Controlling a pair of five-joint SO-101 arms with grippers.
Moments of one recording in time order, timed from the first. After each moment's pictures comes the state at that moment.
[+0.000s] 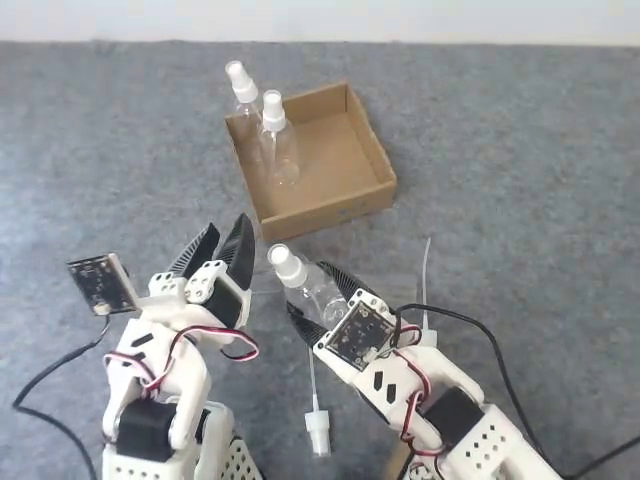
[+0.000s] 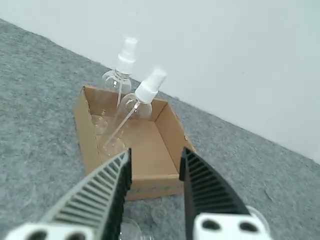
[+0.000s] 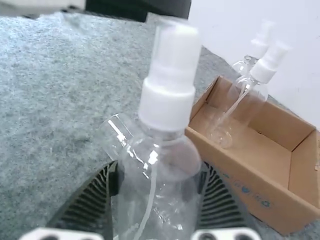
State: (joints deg) left arm 3.3 -103.5 79.7 53.6 33.8; right arm -47.4 -92.5 93.7 26.3 15.7
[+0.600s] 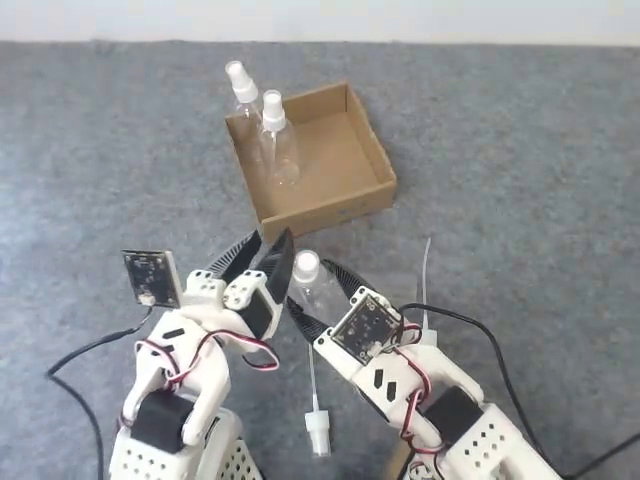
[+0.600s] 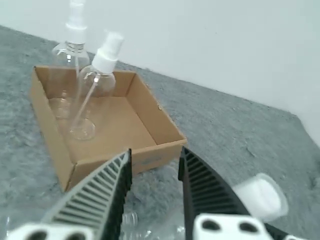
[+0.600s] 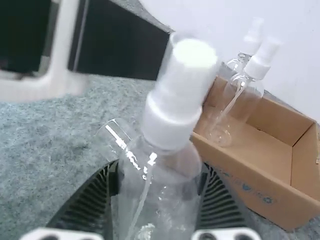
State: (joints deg) left arm 15.3 -103.6 86.2 49.8 29.3; right arm -47.1 -92.3 93.9 23.9 12.4
